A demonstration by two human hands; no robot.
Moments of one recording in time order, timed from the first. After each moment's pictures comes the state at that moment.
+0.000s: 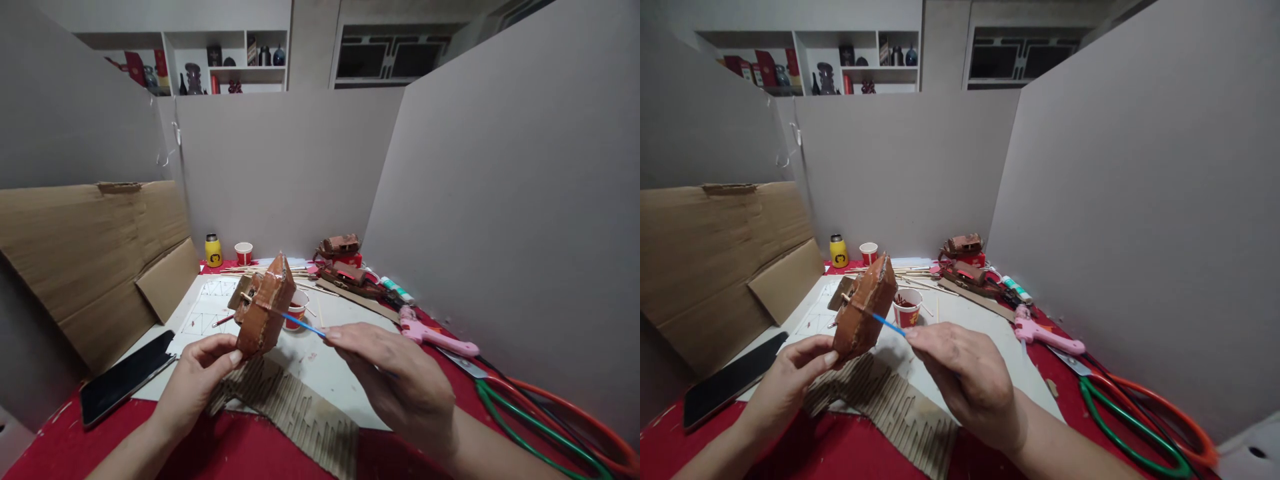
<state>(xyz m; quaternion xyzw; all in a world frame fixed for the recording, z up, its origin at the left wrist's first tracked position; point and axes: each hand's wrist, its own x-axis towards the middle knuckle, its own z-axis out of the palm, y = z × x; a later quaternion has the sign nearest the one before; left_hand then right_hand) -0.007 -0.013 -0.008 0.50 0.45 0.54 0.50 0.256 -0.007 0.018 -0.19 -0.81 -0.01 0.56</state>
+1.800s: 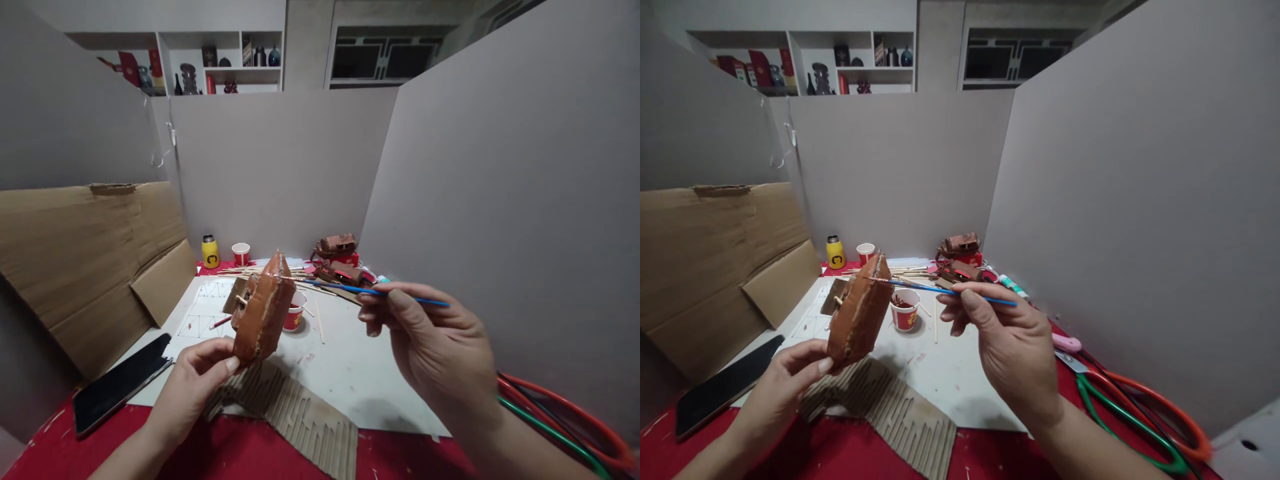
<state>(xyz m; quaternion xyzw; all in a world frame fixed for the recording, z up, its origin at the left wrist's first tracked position) -0.008 -0.015 -0.008 0.51 0.44 0.52 0.53 0.264 0.004 0.040 -0.26 -0.53 0.30 0.75</state>
